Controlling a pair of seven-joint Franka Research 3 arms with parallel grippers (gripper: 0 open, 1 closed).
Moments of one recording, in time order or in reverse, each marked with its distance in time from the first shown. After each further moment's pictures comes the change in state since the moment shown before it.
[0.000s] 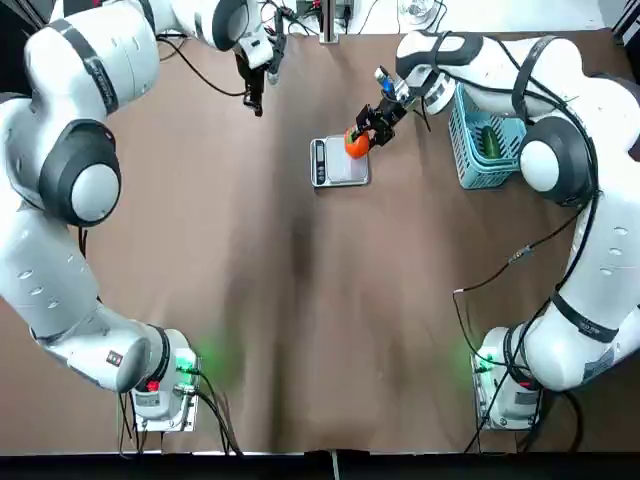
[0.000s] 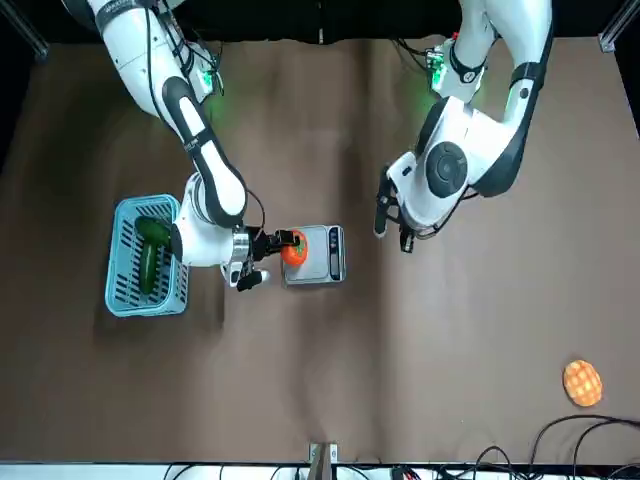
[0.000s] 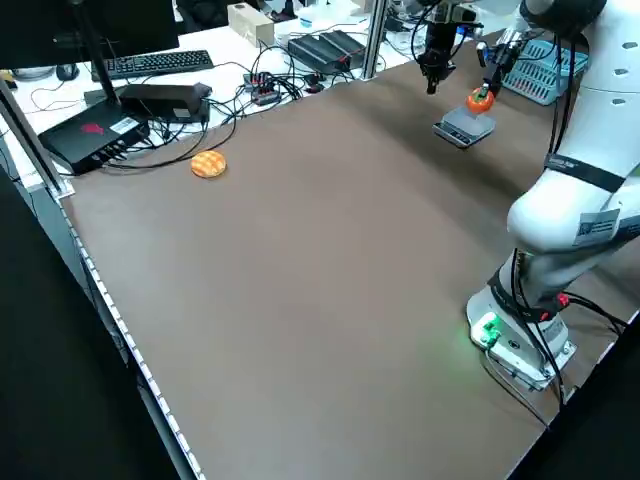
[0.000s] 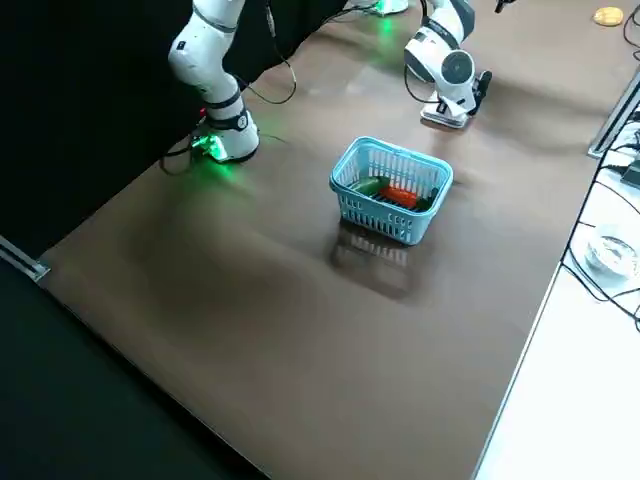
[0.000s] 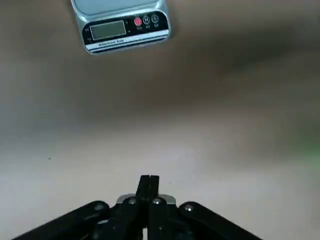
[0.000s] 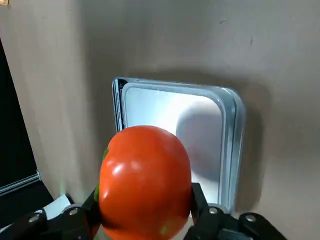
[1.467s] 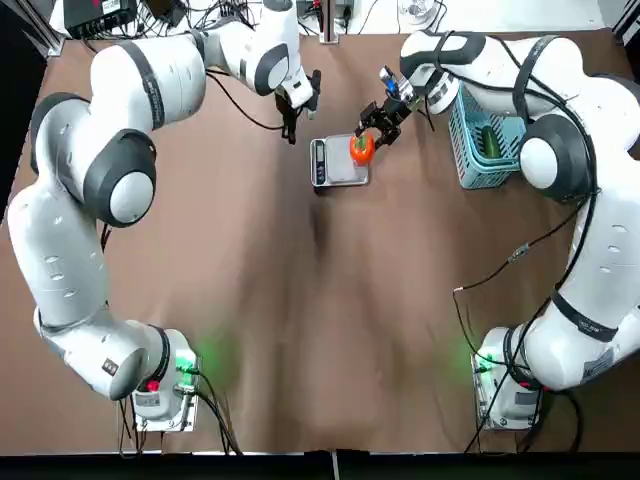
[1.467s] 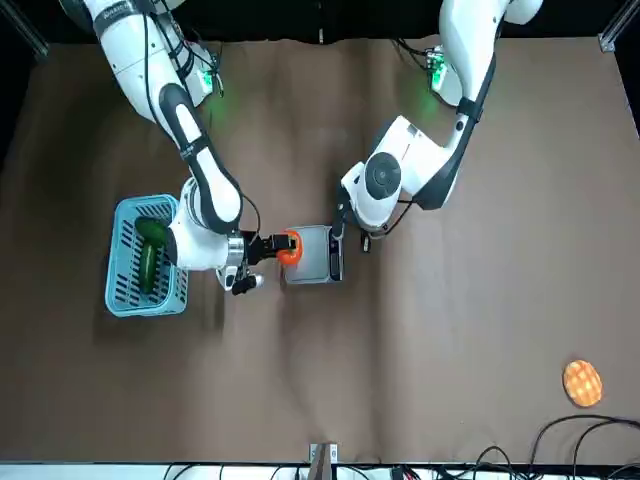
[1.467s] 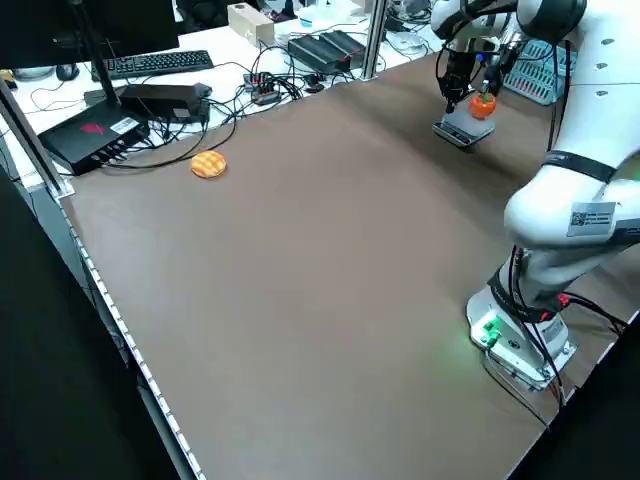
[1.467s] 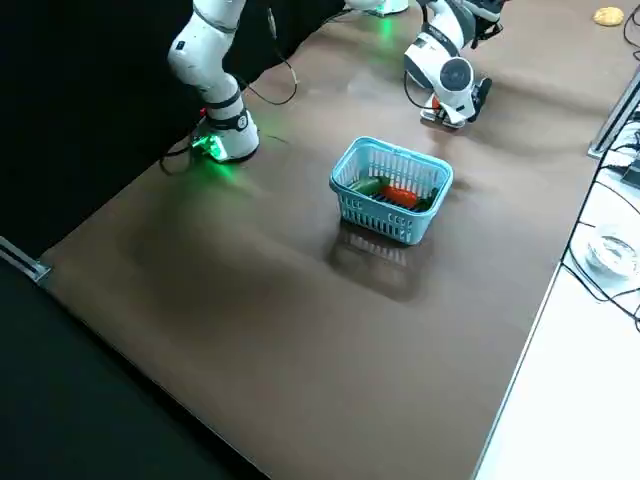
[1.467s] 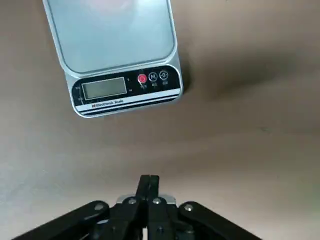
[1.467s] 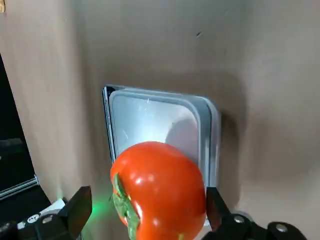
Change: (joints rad) left arm -0.140 0.150 -0.003 0.015 0.000 0.175 -0.182; right arm -0.018 0.010 -0.014 0.000 0.001 -0.002 -0.017
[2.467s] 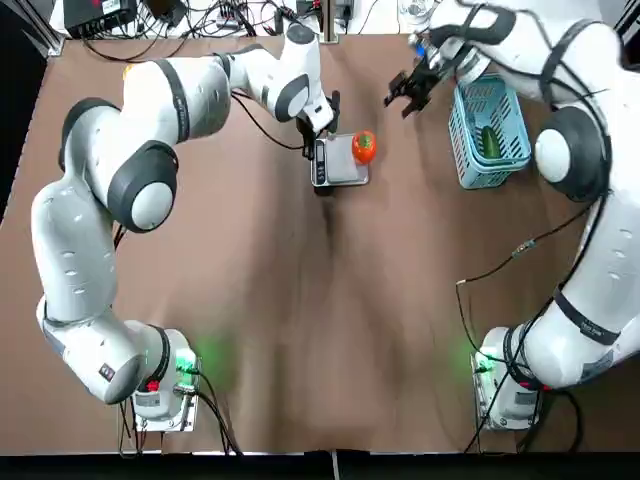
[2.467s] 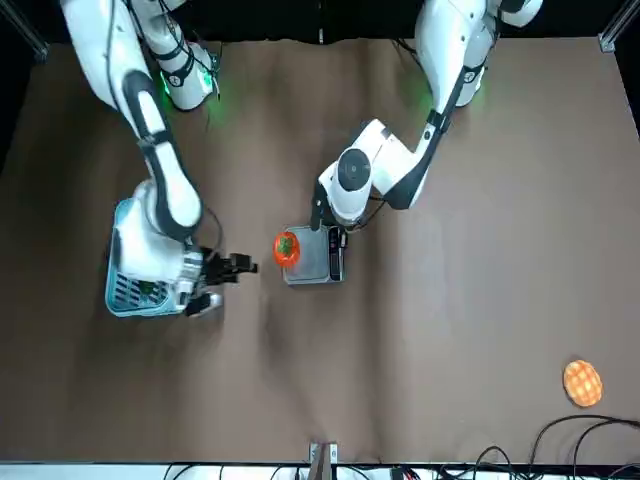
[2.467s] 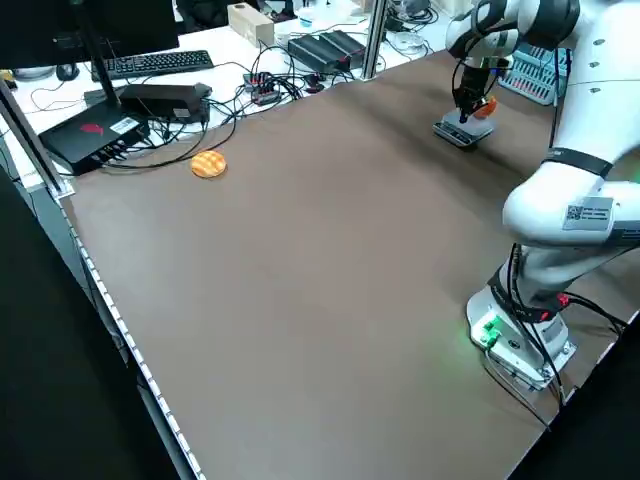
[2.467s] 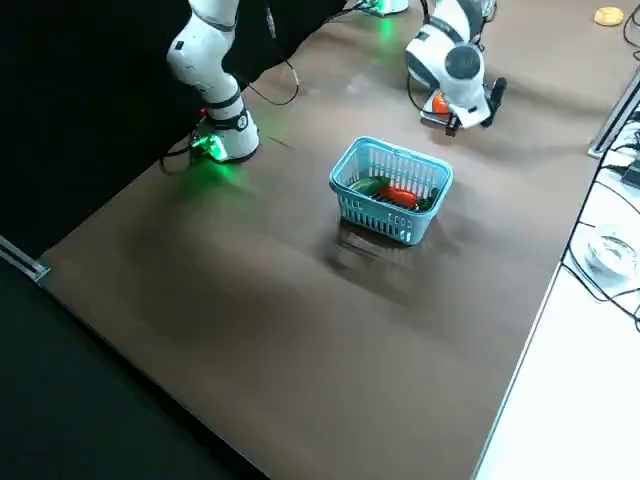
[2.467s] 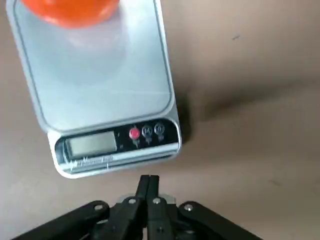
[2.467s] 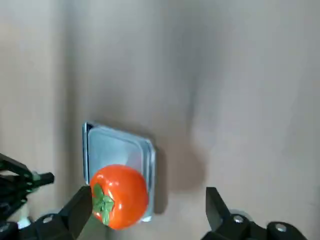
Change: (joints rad) left arm -0.098 0.101 -0.001 0.019 0.000 0.134 -0.091; right arm -0.032 -0.121 -0.165 0.037 -0.189 -0.055 0.012
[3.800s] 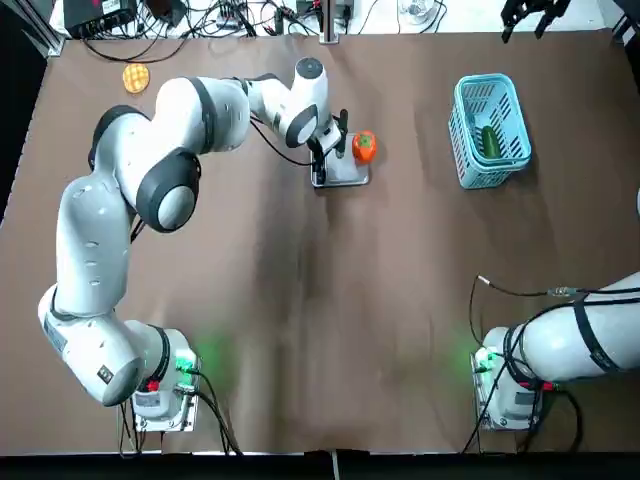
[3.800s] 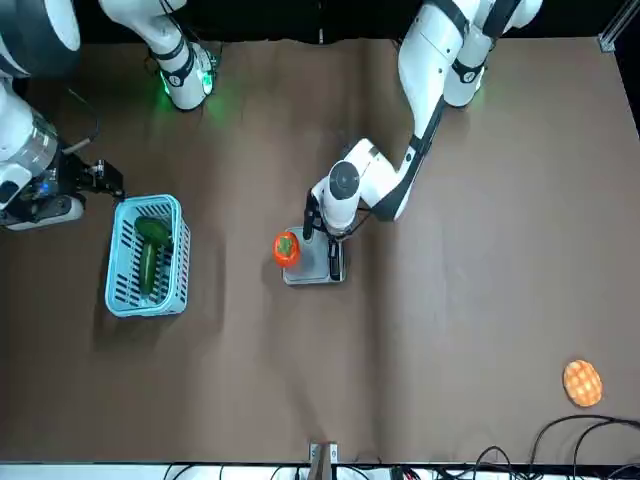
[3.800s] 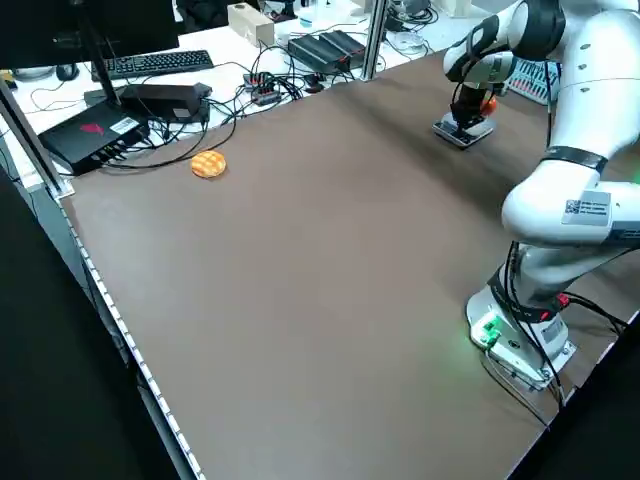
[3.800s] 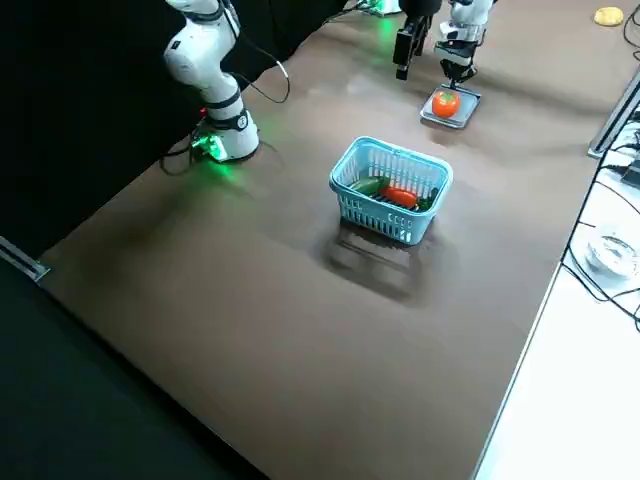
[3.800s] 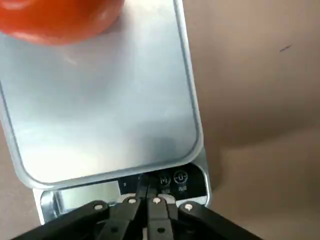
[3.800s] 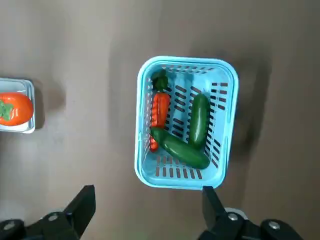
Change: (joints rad) left arm -0.034 0.124 0.013 0.025 0.026 0.172 -0.029; right arm -0.153 -0.464 -0.022 0.103 -0.801 -0.537 0.318
